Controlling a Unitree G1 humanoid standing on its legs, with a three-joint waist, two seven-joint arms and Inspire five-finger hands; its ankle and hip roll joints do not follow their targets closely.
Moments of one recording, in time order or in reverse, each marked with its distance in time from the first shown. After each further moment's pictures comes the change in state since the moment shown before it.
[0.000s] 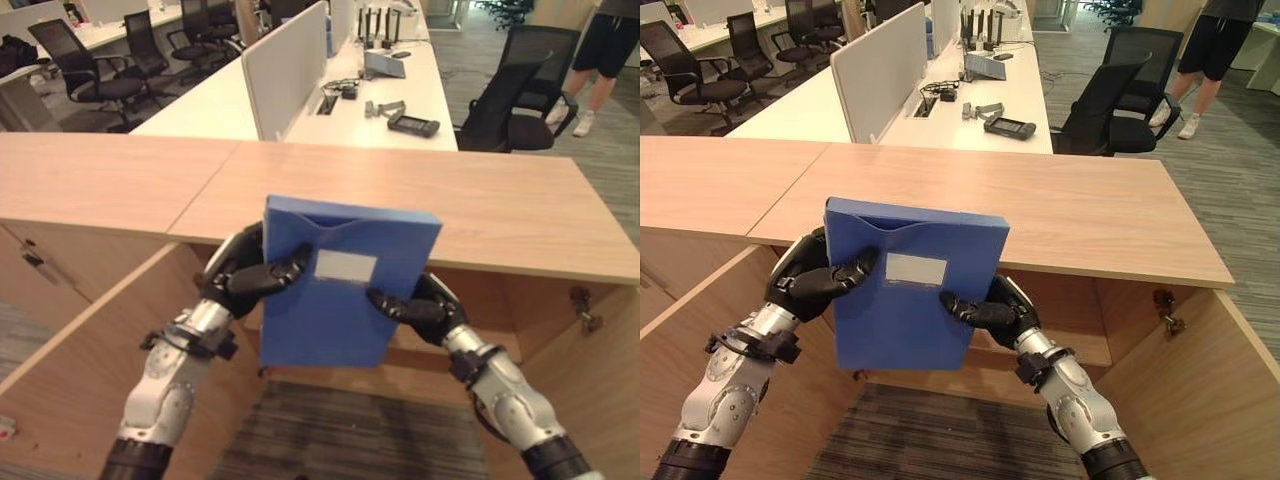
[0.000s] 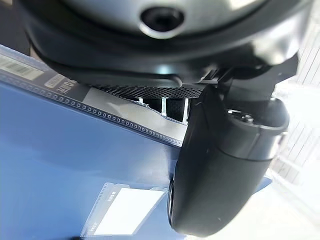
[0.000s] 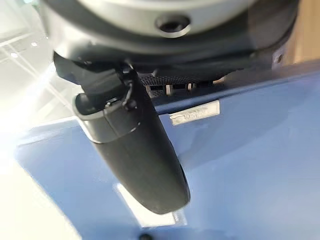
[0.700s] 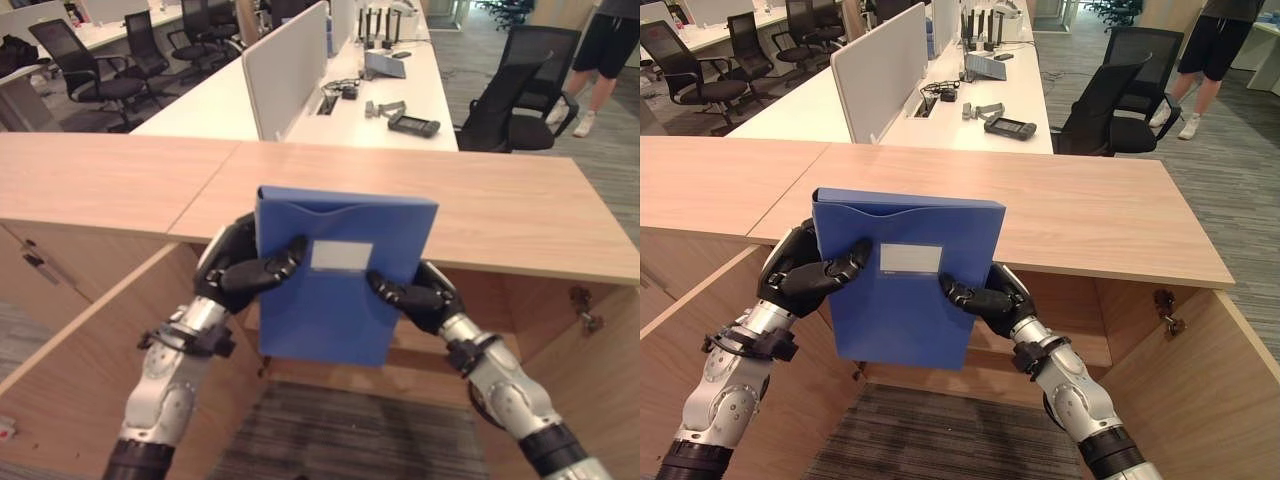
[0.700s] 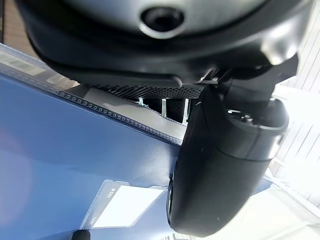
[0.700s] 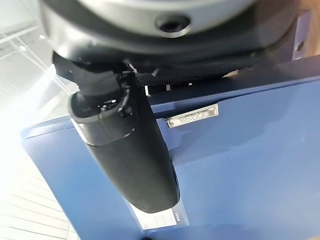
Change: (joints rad) left arm 0.007 0.002 0.005 -0.009 0.031 -0.055 -0.033; right arm -0.029 -0.016 0.023 0.000 0.025 0.032 -0.020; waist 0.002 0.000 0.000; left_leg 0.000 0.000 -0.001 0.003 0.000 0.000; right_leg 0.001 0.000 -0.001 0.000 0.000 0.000
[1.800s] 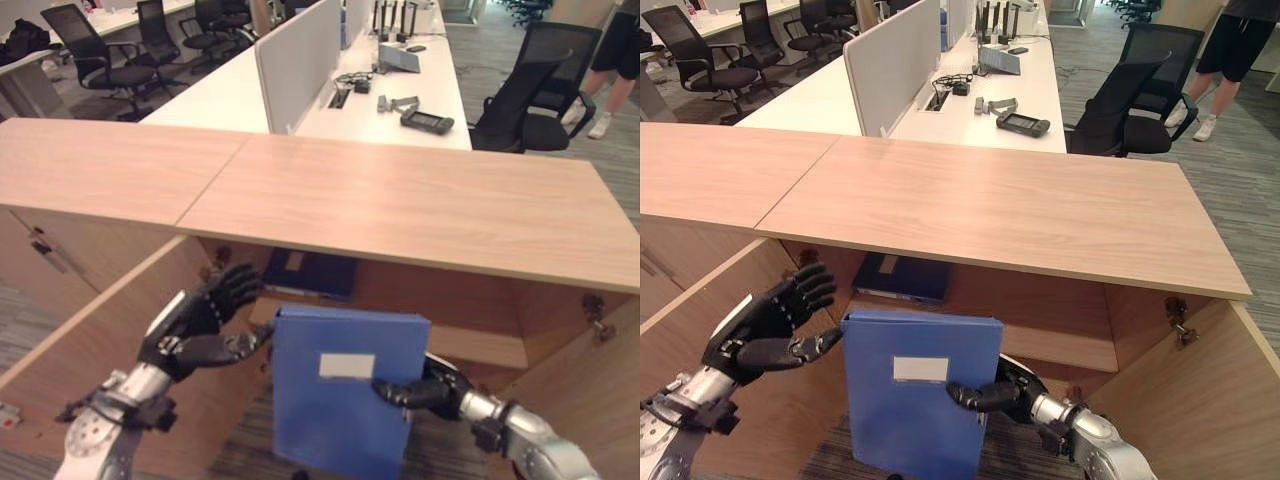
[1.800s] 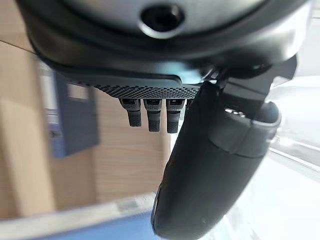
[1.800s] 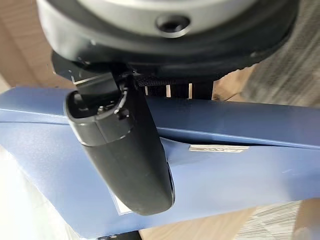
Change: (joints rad) left arm 0.418 0.079 0.236 0.063 0.171 0.003 -0.186; right arm 0.319 -0.139 -0.008 0.046 -0.240 0.149 0.257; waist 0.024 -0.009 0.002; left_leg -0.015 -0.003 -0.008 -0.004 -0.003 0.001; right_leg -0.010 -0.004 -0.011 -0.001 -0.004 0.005
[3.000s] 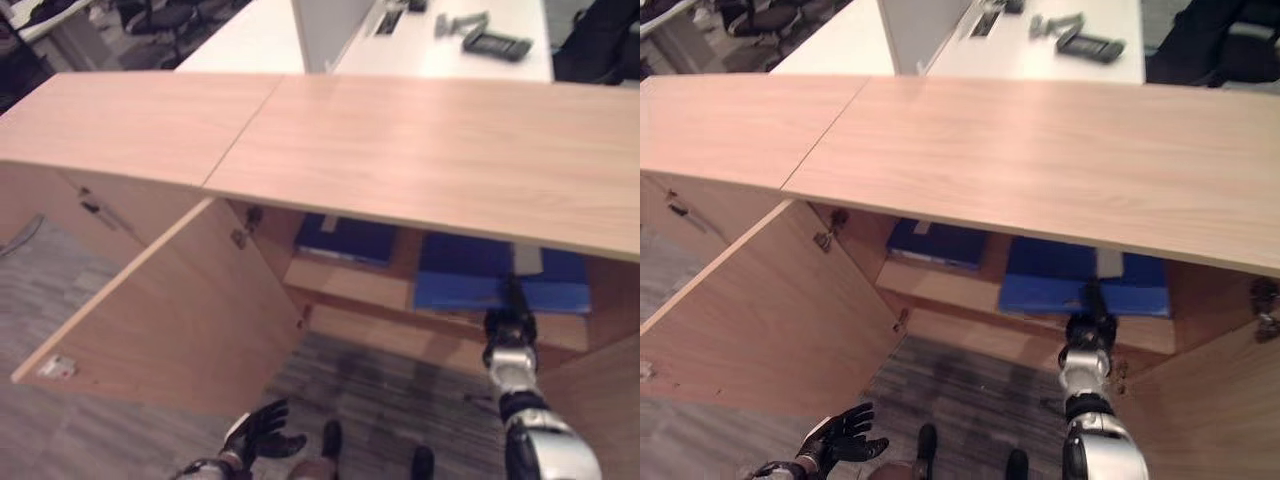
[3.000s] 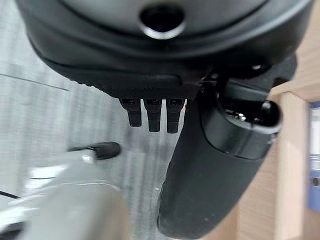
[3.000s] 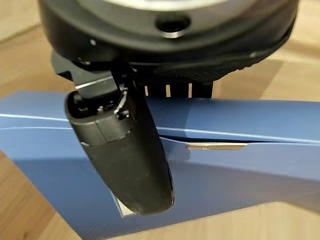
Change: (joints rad) left arm -0.223 -0.239 -0.507 0.806 0.341 -0.055 0.331; right arm -0.798 0.255 -0.559 0.933 0.712 -0.468 -0.644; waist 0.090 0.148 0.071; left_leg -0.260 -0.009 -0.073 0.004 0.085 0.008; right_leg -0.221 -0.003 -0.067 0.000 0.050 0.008
